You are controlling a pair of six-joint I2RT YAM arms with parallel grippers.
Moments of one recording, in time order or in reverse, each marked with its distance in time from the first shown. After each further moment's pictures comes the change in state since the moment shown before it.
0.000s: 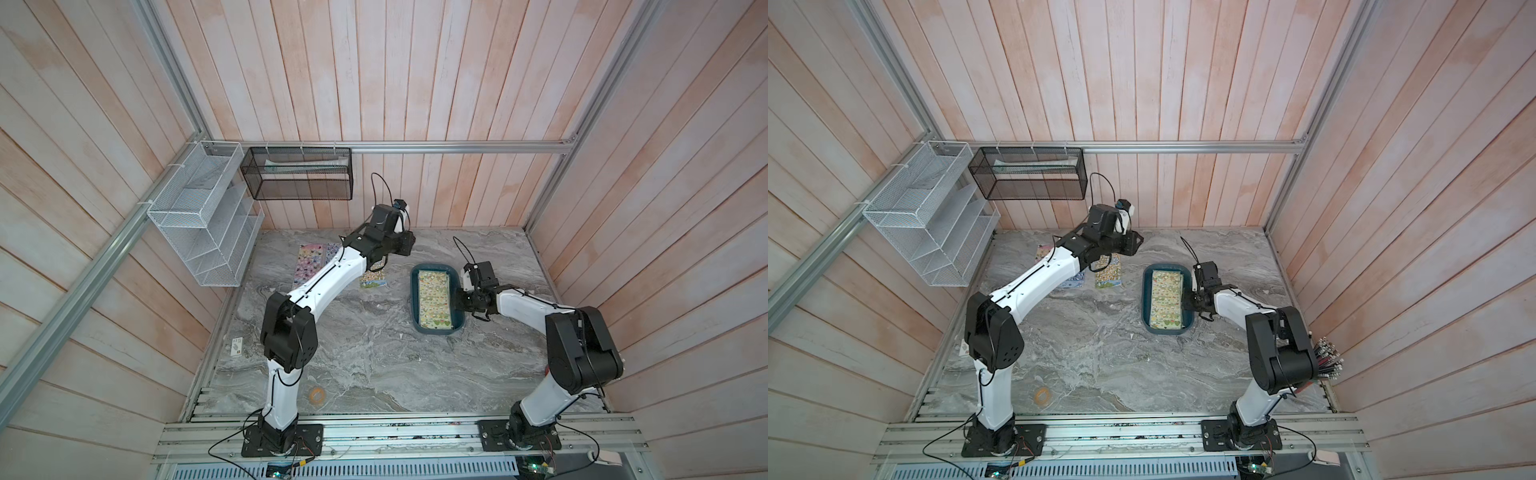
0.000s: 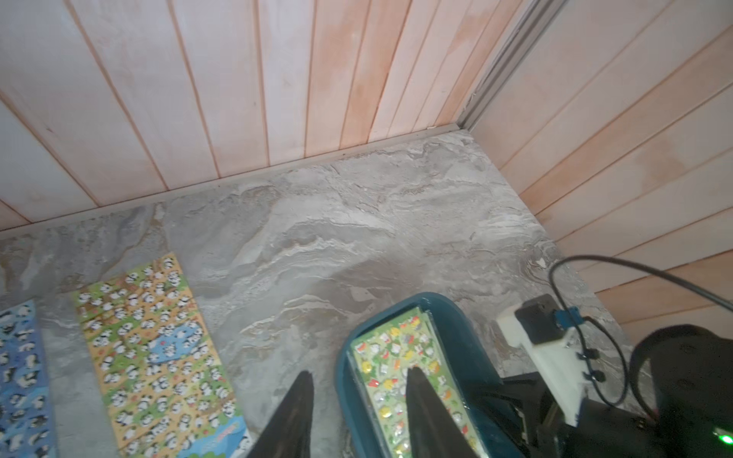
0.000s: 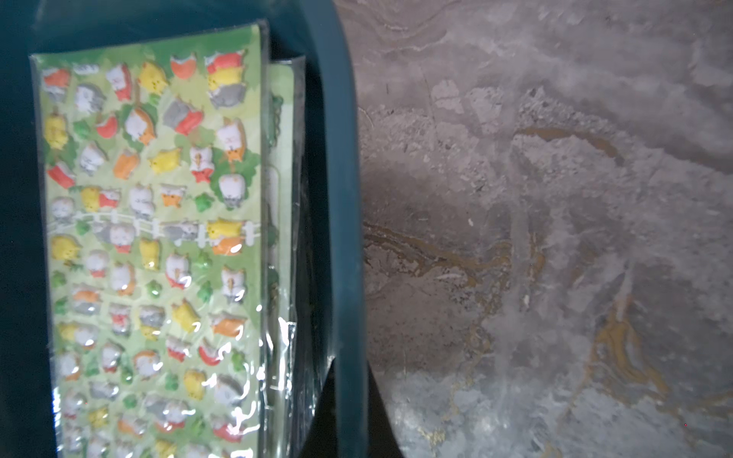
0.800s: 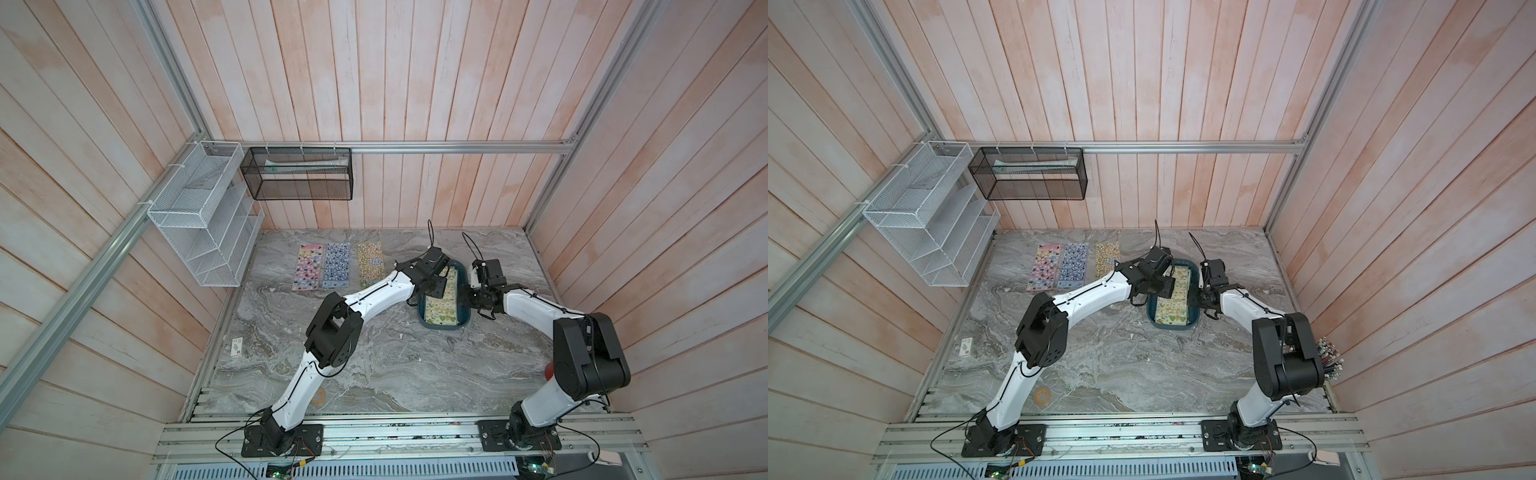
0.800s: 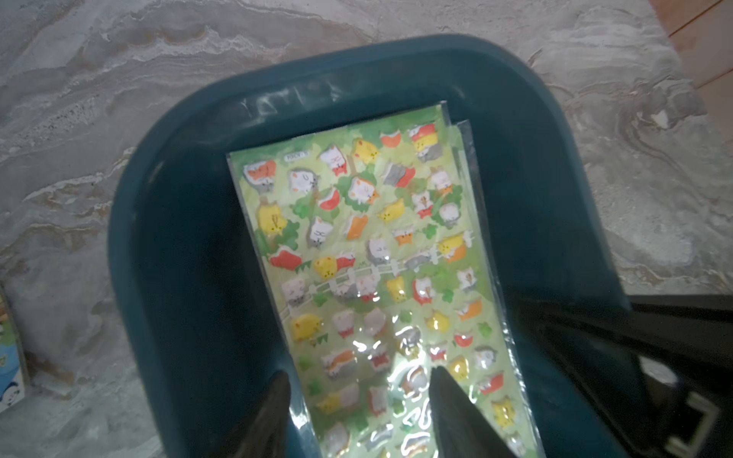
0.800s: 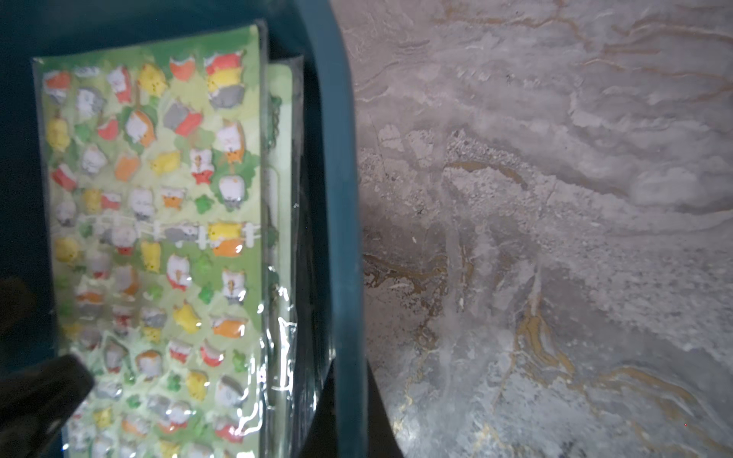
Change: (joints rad) left arm -0.201 0.296 0.105 -0.141 -0.161 -0.132; right arm -0.044 -0.047 0.000 -0.008 0.029 0.000
